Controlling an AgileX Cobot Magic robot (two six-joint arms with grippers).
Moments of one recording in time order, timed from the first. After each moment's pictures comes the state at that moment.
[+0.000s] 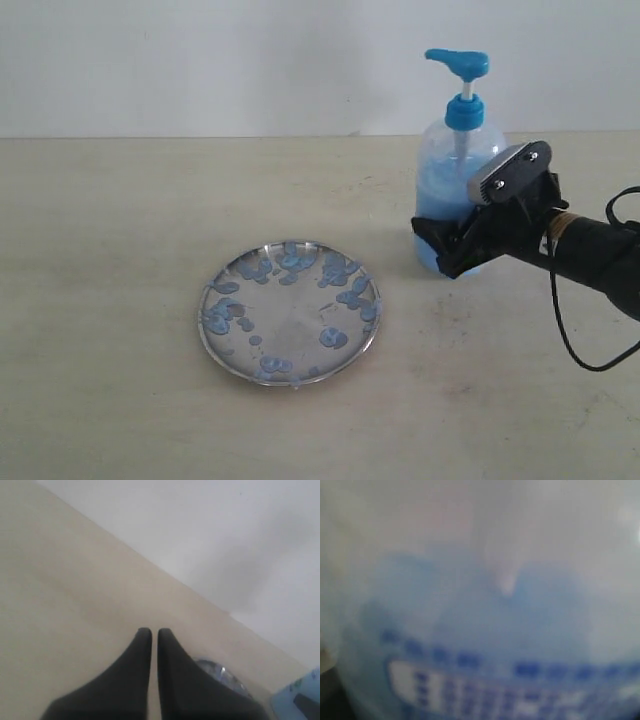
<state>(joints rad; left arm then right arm) 0.13 0.07 0.00 -0.74 0.28 0.13 -0.05 2.08 -0.78 -0.63 -0.96 -0.02</state>
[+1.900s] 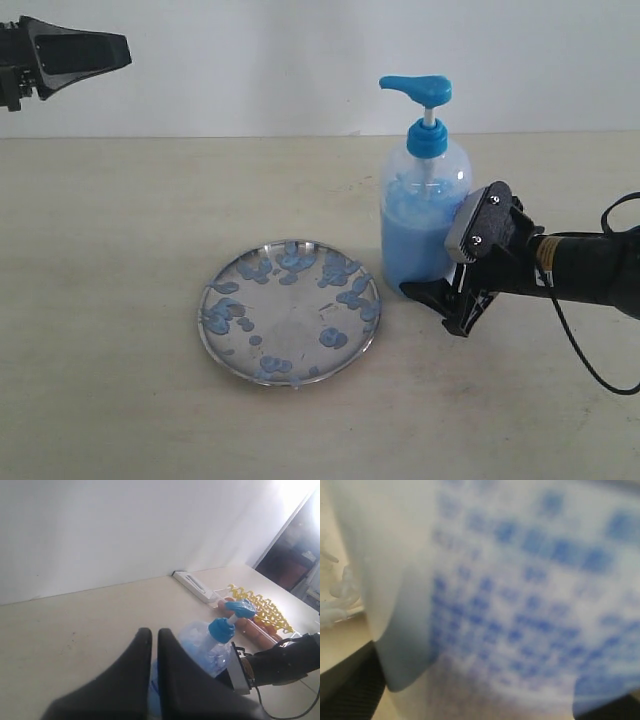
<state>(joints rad) 0.13 1.59 -0.95 -1.72 1.13 1.70 -0.05 2.07 -0.78 -0.96 -0.83 -0.04</state>
